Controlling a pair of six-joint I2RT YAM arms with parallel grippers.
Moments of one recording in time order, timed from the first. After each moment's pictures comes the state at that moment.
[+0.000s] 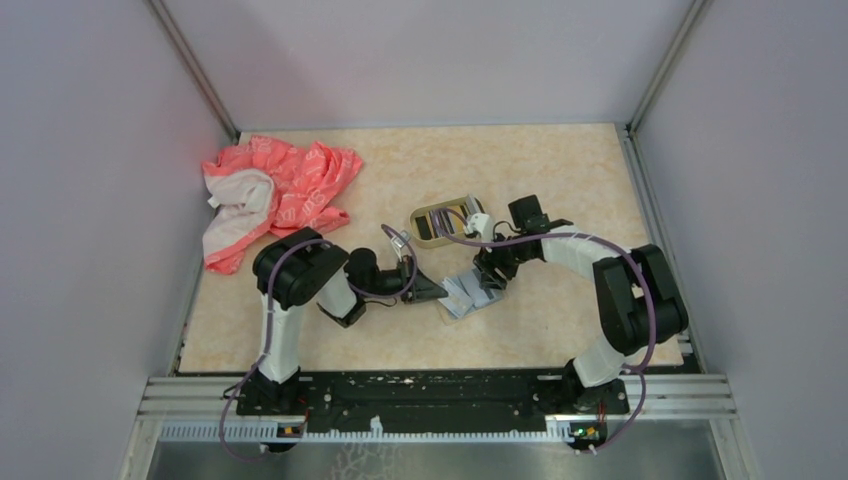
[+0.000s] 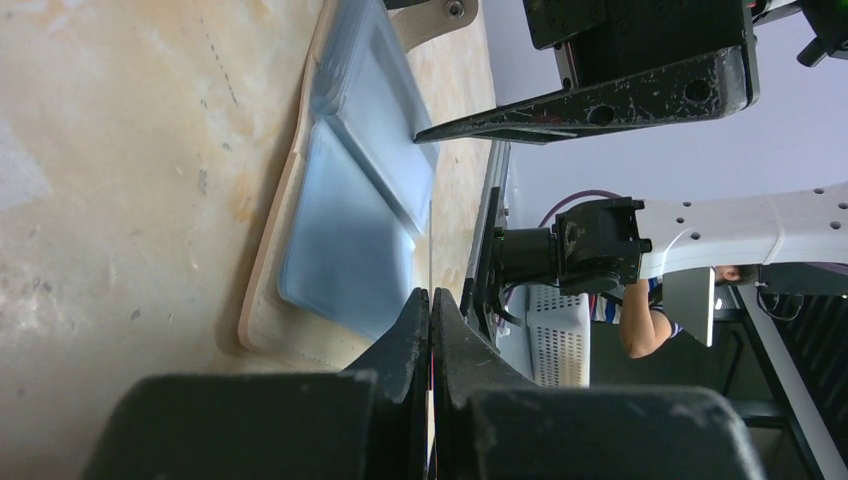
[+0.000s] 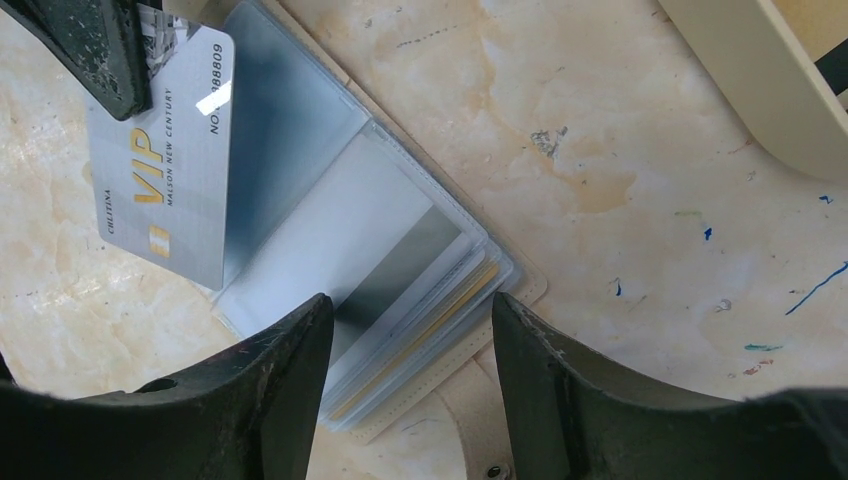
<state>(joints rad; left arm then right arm) -0.65 2.09 0.49 1.43 0.72 -1.16 0.34 1.59 0.85 -0.40 -0.61 -0.70</state>
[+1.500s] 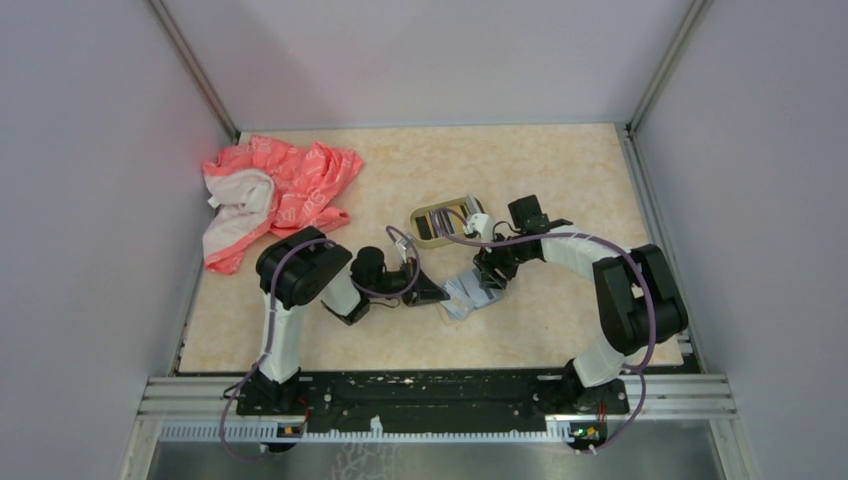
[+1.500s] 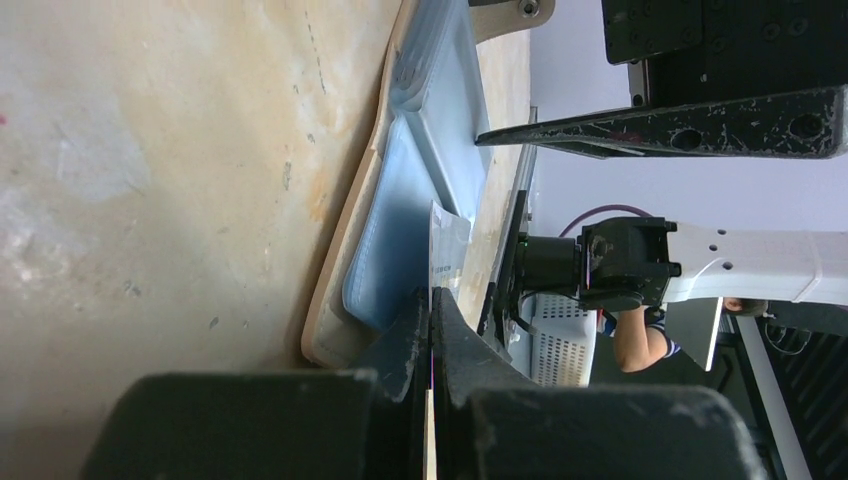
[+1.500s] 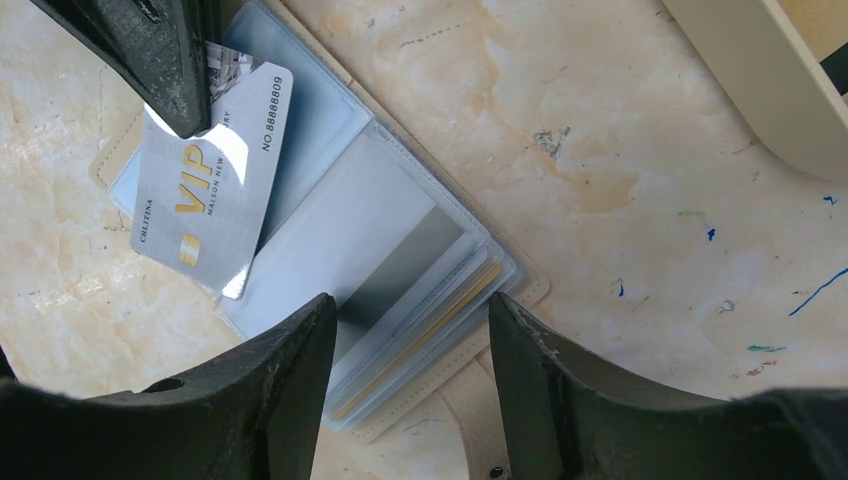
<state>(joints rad) -0.66 2.11 0.53 1.30 0.69 -1.16 0.34 1.59 0.85 -0.41 -0.61 -0.69</state>
